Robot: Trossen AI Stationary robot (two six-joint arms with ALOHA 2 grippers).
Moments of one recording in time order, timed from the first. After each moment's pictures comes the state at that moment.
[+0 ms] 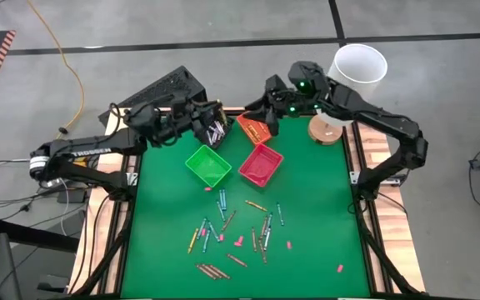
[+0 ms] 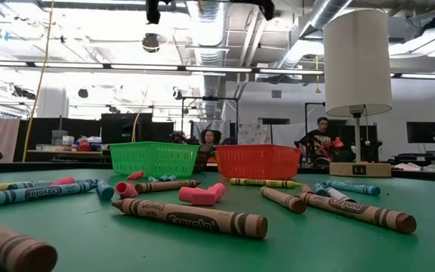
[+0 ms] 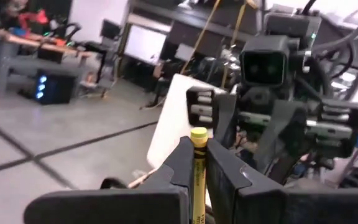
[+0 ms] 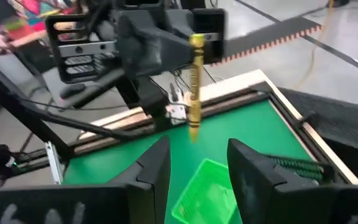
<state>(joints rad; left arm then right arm) 0.27 1.15 0.99 0.42 -0.21 -0.32 -0.41 1.45 1.68 -0.49 -0.37 0.19</state>
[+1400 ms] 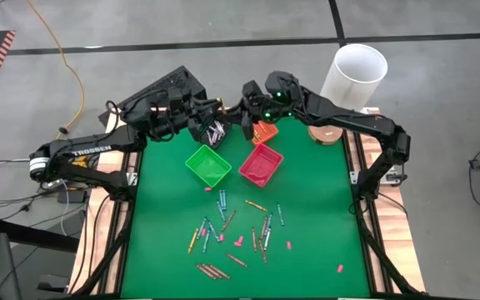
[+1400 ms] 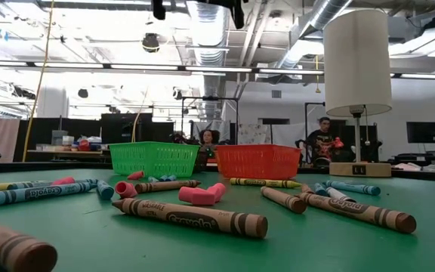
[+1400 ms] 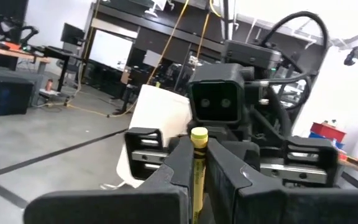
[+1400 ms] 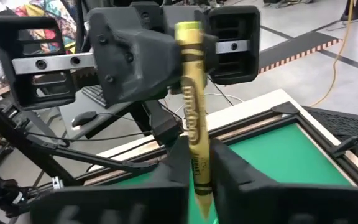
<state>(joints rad) 0.32 1.15 0.99 0.49 -0.02 -0.36 -0.34 1.60 1.68 -0.21 -0.33 0.31</state>
